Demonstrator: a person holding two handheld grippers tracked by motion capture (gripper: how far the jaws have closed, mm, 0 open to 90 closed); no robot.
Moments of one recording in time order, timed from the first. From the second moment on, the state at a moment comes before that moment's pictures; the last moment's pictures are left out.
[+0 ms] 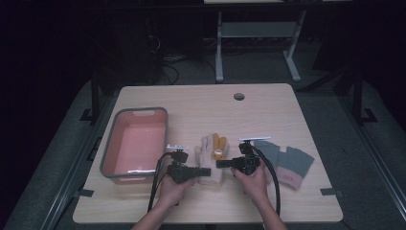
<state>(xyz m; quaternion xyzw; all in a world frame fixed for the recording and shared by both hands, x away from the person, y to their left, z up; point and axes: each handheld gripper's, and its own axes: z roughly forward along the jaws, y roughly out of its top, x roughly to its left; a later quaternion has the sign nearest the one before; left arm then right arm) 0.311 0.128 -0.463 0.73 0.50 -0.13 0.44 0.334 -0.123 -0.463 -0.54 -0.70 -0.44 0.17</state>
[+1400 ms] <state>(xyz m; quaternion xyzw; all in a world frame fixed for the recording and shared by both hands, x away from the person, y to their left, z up) 0.322 0.136 -0.417 0.73 0.48 -0.12 0.47 0.343 -0.123 -0.412 -0.52 -0.70 -0.46 0.16</state>
